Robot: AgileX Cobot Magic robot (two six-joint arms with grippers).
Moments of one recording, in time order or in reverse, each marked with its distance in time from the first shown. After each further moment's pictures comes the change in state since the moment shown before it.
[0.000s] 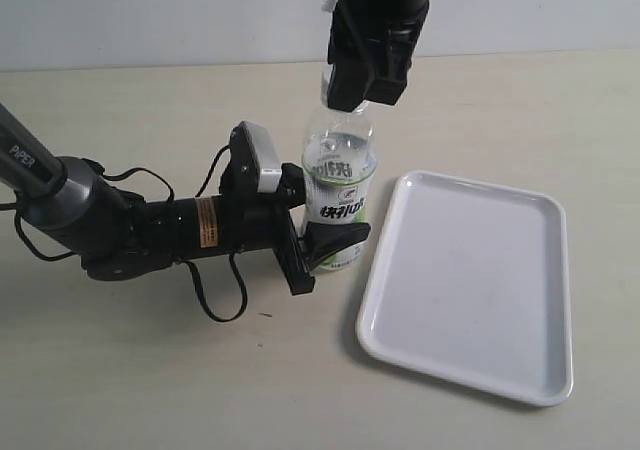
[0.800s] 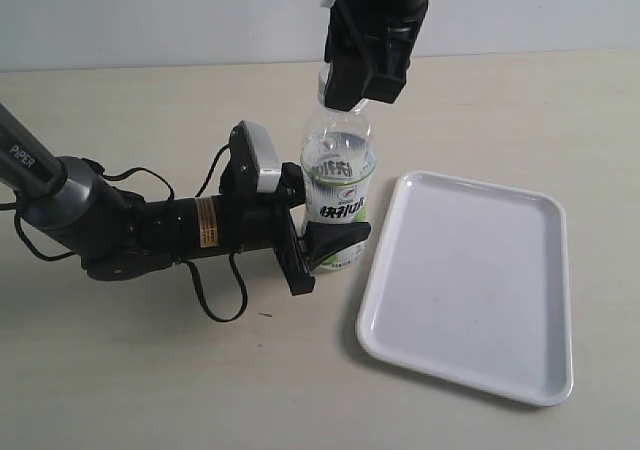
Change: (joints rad) left arm 0.000 0.000 0.000 0.000 -0.009 0.002; right arm 0.000 -0.004 0.000 0.021 0.002 -0.003
